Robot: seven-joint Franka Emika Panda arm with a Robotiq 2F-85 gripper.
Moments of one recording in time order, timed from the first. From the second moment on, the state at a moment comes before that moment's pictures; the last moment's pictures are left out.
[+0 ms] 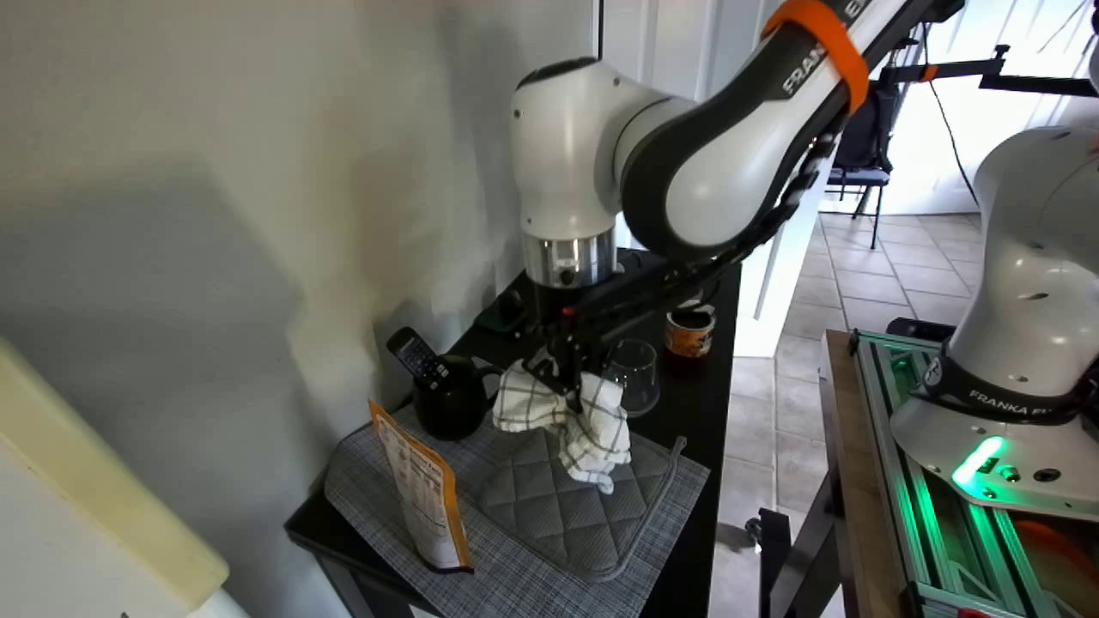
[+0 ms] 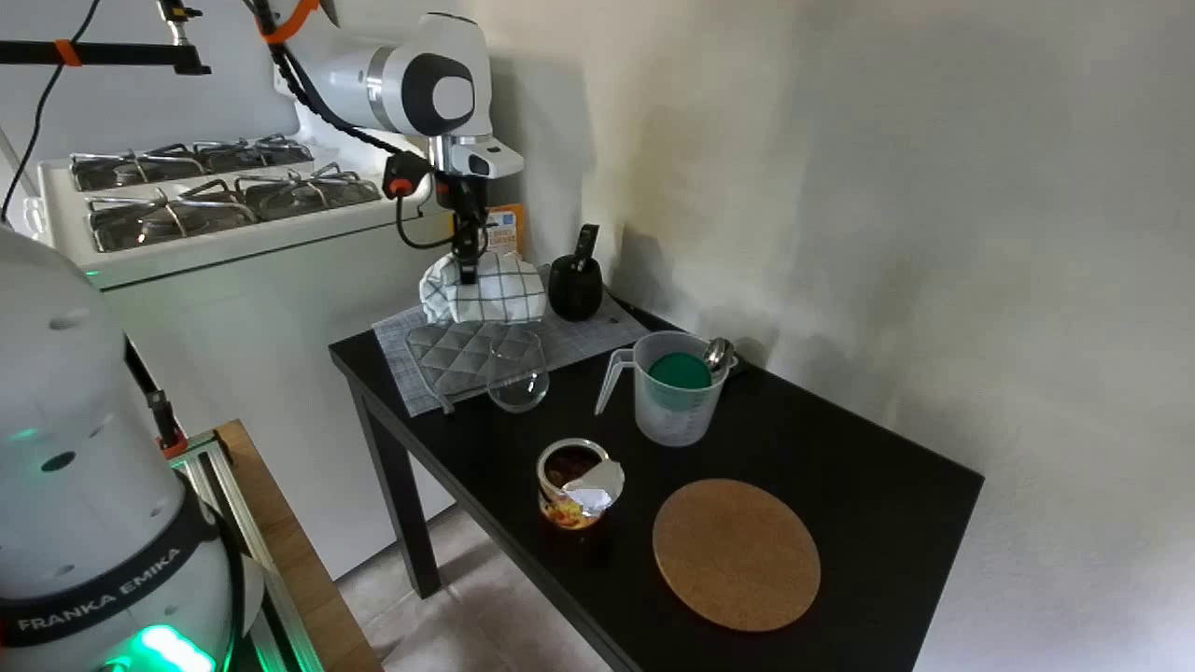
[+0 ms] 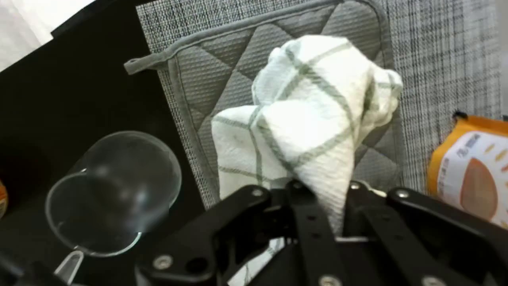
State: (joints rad) arm 0.31 0.07 0.12 -2.37 0.02 2.42 0.88
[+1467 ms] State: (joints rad) arm -0.17 -0.43 0.07 -2.45 0.09 2.43 0.96
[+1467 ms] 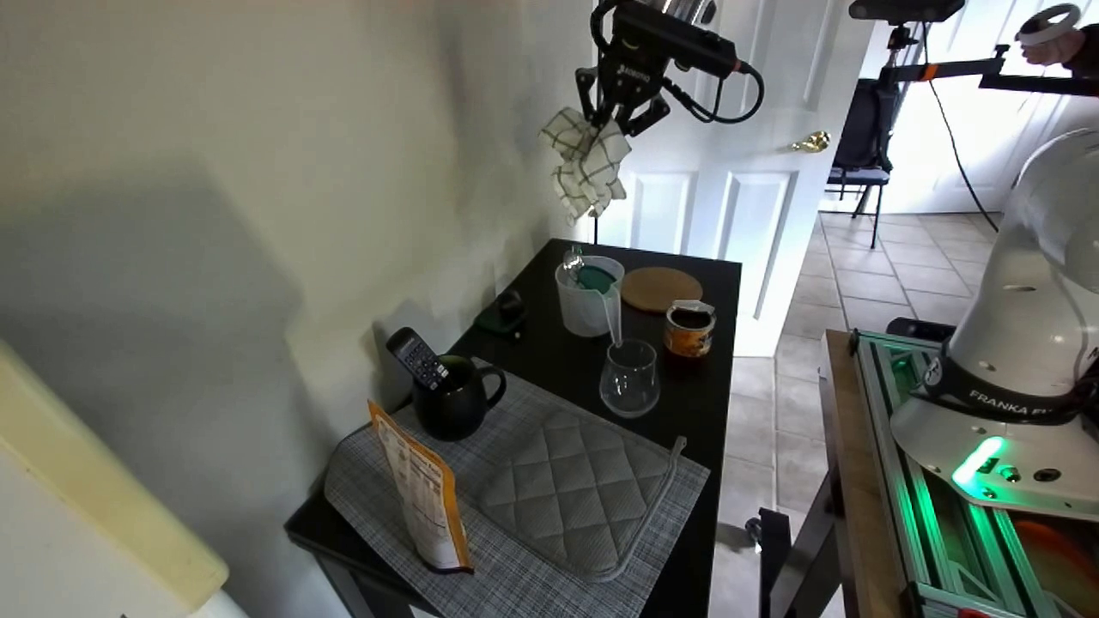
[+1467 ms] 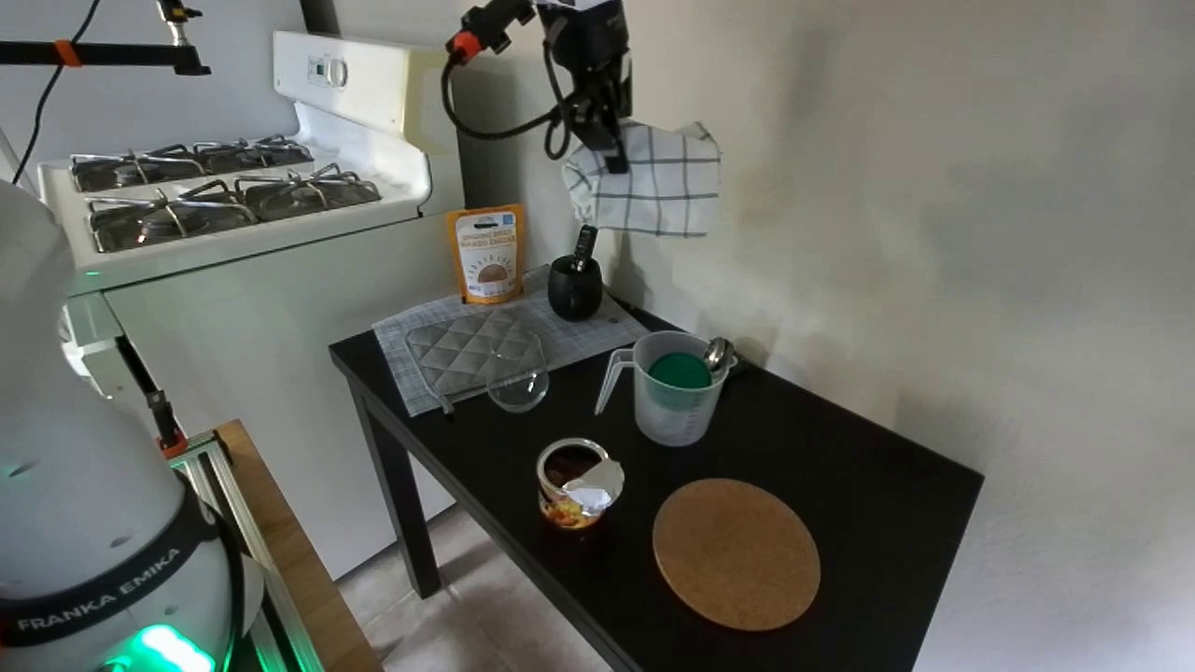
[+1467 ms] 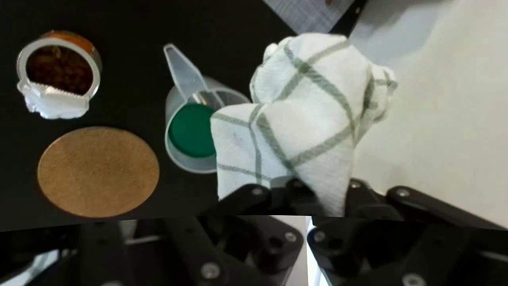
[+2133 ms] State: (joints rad) arm -0.42 -0.13 -0.08 -2.22 -0.10 2.49 1.13
